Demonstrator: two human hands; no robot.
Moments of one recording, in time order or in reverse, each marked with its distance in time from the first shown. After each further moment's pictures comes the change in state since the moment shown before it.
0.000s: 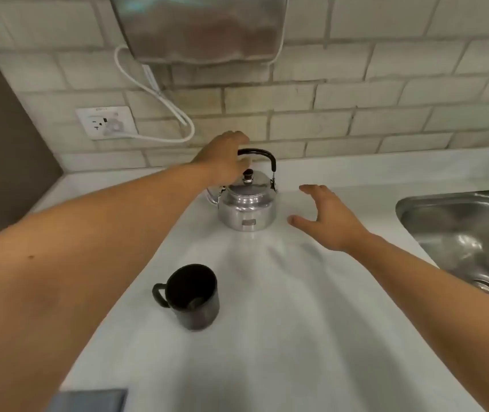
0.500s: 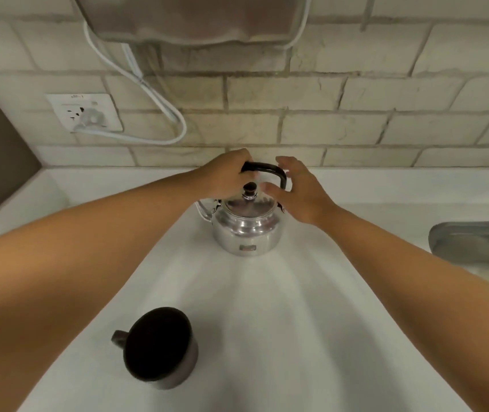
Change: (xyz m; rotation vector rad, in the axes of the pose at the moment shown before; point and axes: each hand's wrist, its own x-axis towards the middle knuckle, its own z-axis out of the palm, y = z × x) left_hand 0.049 -0.023 0.035 -0.051 -0.170 -0.060; right_hand 0.136 -0.002 0.026 0.290 -0.038 -0.067
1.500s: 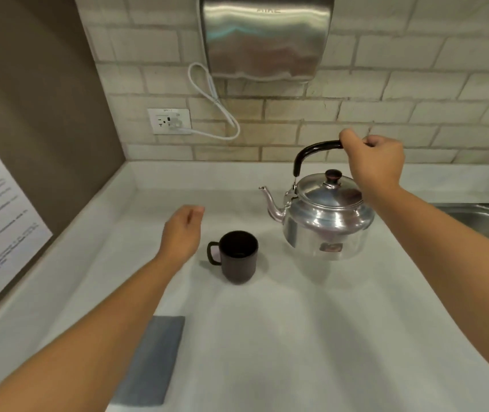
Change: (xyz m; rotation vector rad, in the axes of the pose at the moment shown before) left_hand -0.290 -0.049 0.007 -0.517 0.520 -0.389; right_hand -0.175 -0.152 -0.040 0.292 0.734 0.154
